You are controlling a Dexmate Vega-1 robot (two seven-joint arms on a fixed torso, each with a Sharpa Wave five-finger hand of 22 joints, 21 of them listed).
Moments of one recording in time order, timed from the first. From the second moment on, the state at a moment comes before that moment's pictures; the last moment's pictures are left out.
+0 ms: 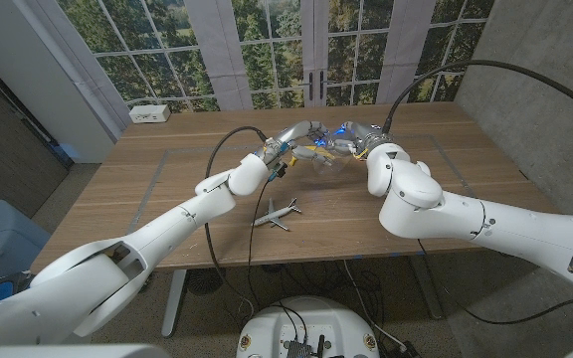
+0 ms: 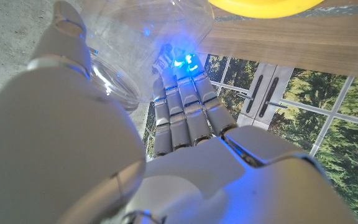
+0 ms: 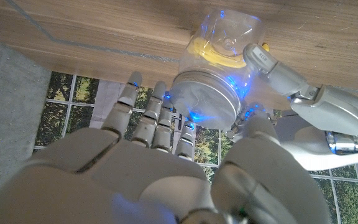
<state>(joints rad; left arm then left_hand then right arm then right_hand) 0.54 0.46 0.76 -1.31 0.29 -0.40 0.18 1.07 -0.20 0.28 -0.16 0.27 0.56 0.15 0.62 0.25 0.73 0.11 0.53 0.23 0.79 0.05 0.42 0.38 0.60 -0.06 0.60 0.22 -0.37 -0.81 -1.20 -2.36 -0.45 -1.39 0.06 0.54 -0.01 0.34 -0.17 0.20 0.26 -0.19 0.27 0.20 0.40 0.01 0.32 0.35 0.39 -0.02 0.44 0.54 0.45 0.14 0.27 0.20</state>
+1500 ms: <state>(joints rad) 0.52 0.44 0.71 -1.24 0.04 -0.44 -0.01 1.07 -0.20 0.27 -0.17 0.31 0.57 0.16 0.68 0.25 0.75 0.12 0.54 0.23 0.81 0.05 0.40 0.44 0.59 -0.05 0.64 0.21 -0.35 -0.88 -1.22 -2.30 -0.43 -1.17 -0.02 0.91 -0.16 0.38 -0.15 0.21 0.54 -0.09 0.48 0.24 0.63 0.06 0.61 0.55 0.67 -0.05 0.67 0.83 0.58 -0.02 0.44 0.25</state>
